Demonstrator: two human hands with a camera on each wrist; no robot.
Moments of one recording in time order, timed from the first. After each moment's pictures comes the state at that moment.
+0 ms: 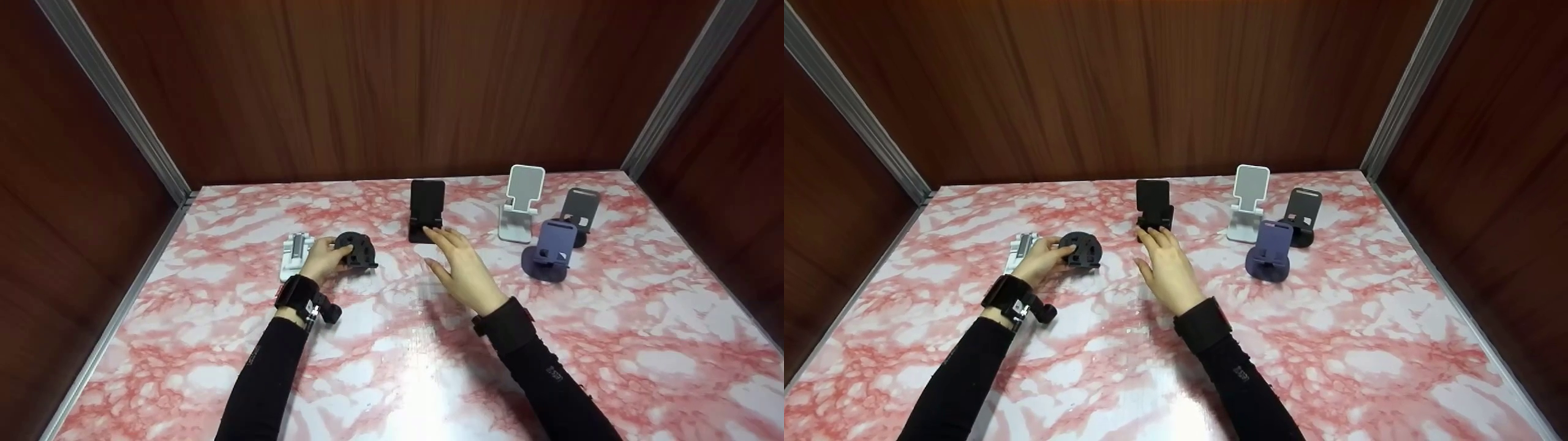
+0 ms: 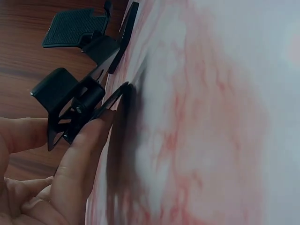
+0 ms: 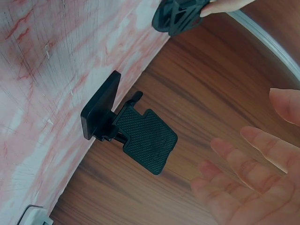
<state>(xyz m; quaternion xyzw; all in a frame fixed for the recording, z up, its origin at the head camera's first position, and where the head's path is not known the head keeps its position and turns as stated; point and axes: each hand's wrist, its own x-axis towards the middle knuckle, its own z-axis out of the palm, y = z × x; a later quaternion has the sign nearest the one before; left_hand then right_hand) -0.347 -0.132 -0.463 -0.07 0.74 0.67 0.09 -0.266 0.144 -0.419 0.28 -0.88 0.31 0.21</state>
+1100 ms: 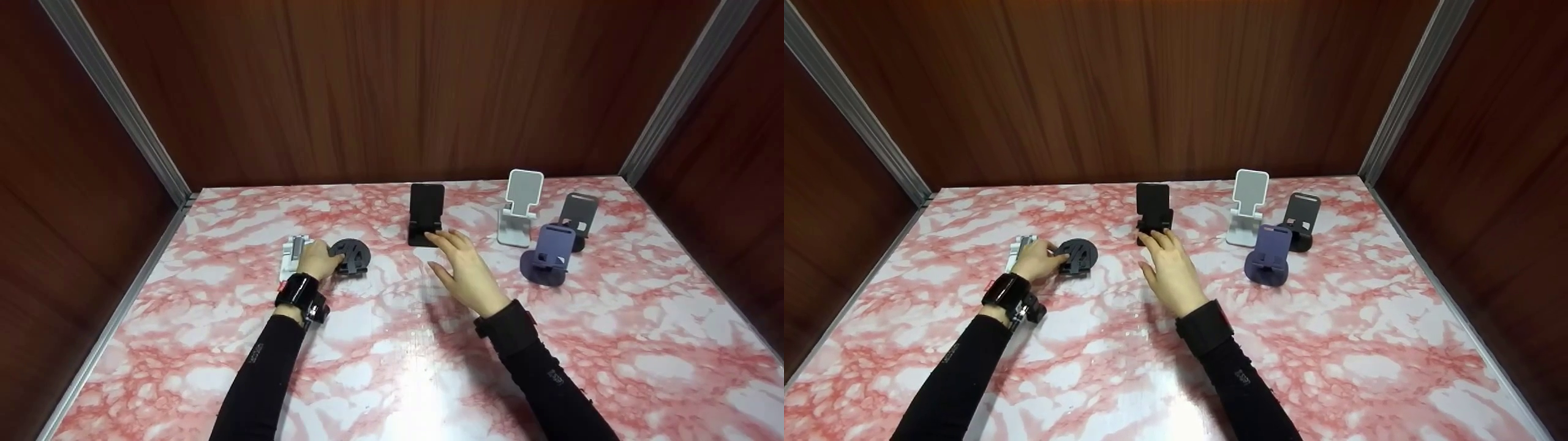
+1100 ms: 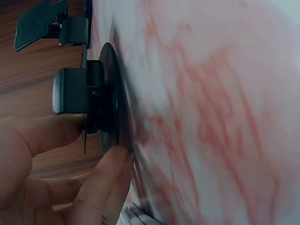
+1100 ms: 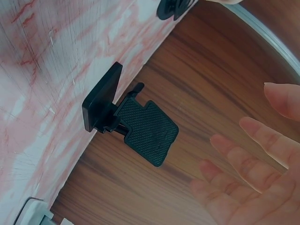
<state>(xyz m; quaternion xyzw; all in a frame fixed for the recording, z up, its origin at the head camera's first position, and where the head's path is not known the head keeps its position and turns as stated) -0.344 -0.143 -0.456 -0.01 0.96 0.28 -0.03 -0.268 0.149 -0.419 0.29 -0.88 0.29 0.23</state>
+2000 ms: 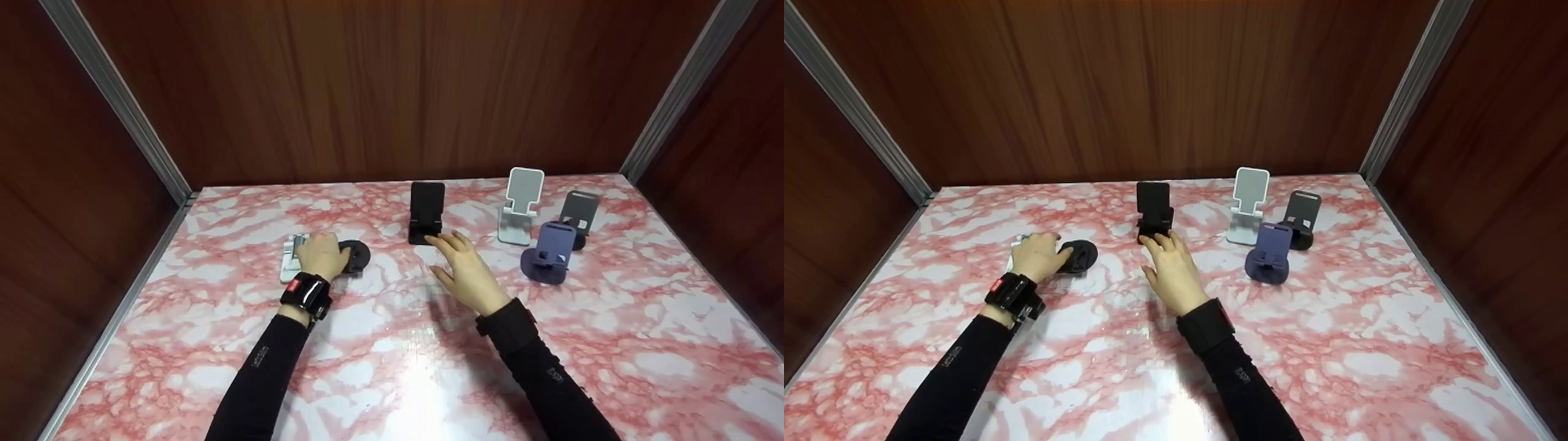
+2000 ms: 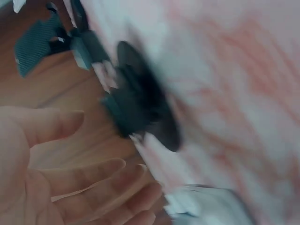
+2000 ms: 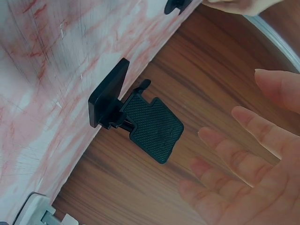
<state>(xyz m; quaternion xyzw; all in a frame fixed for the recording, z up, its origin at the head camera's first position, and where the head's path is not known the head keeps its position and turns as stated) -0.329 -0.119 -0.431 -0.01 0.99 0.09 -0.06 -0.268 0.152 -0.423 0.29 -0.90 0.27 0.18</state>
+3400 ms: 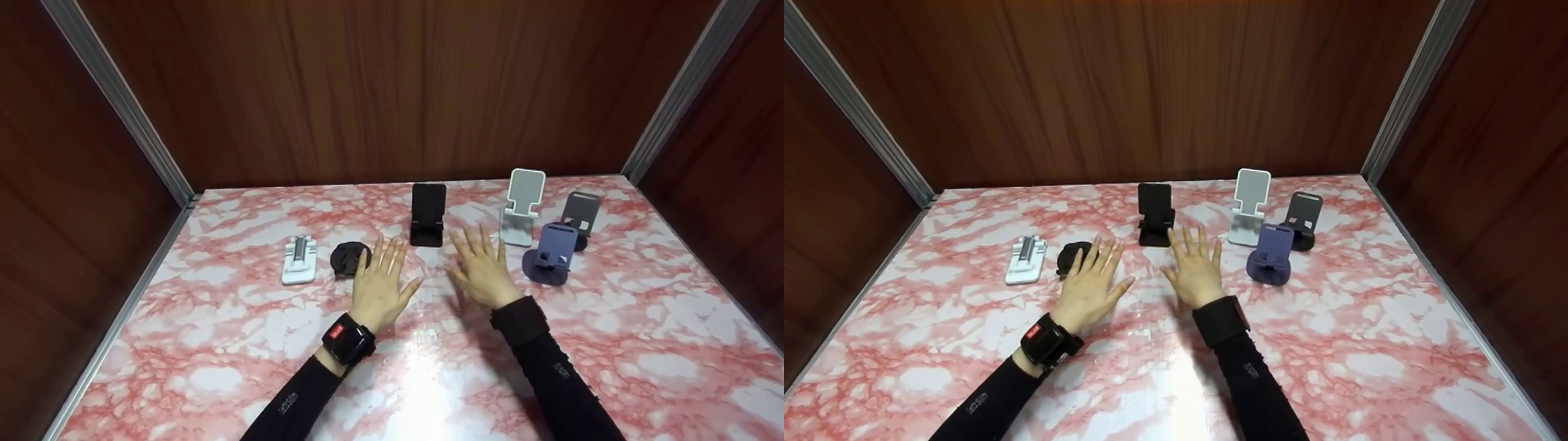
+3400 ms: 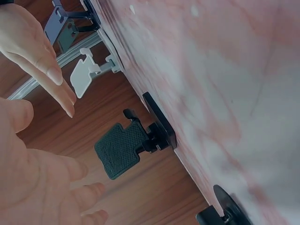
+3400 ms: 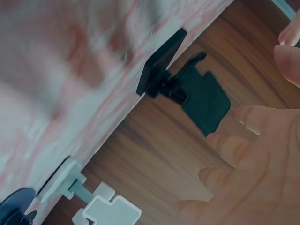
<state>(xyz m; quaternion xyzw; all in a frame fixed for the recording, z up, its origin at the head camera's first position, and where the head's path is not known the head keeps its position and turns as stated) -0.256 -0.042 -0.445 0.20 0.97 0.07 -0.15 -0.279 0.179 -0.438 0.18 -0.97 0.17 0.08</state>
